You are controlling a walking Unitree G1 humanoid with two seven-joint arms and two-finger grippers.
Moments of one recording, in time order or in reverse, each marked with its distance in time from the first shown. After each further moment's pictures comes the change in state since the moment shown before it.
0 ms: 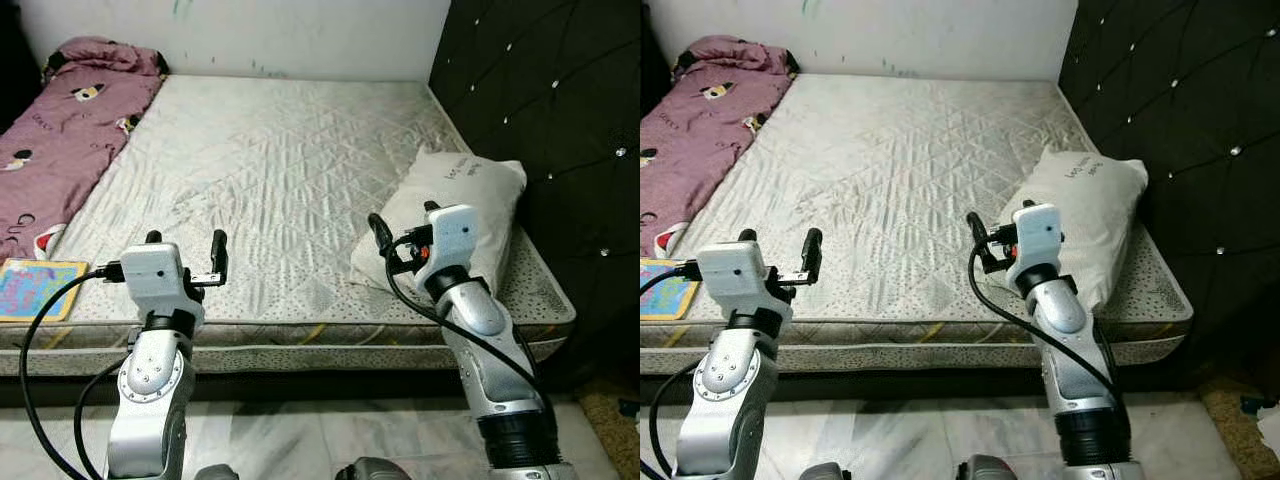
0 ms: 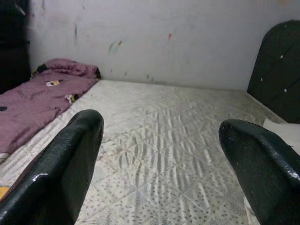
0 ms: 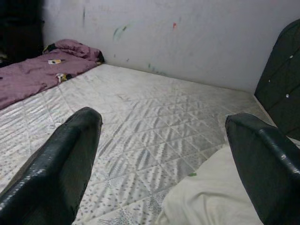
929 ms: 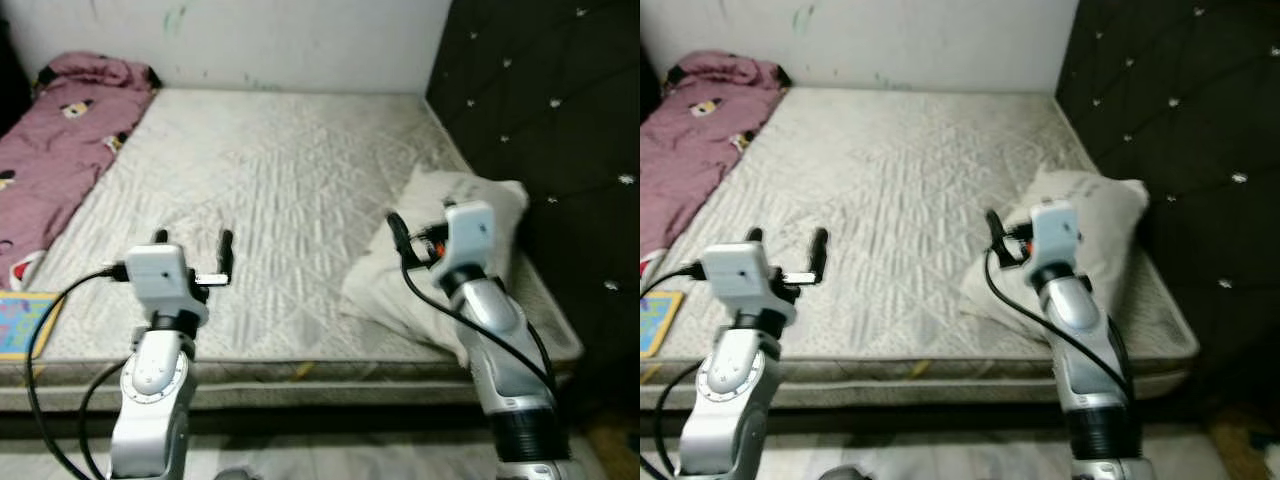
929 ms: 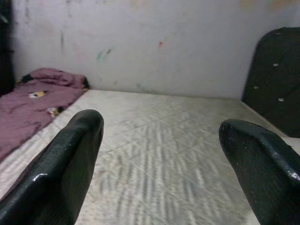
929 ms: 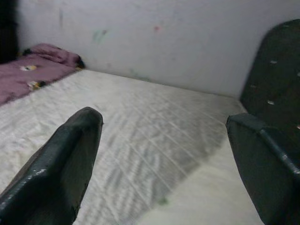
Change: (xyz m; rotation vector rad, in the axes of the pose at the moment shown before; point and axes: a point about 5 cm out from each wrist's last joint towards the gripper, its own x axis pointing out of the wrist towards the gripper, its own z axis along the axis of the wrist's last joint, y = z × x) left arm 0.000 0.000 0.001 0.004 -0.015 -0.024; right arm 0.003 -0.008 0.002 0.000 -0.006 -0.039
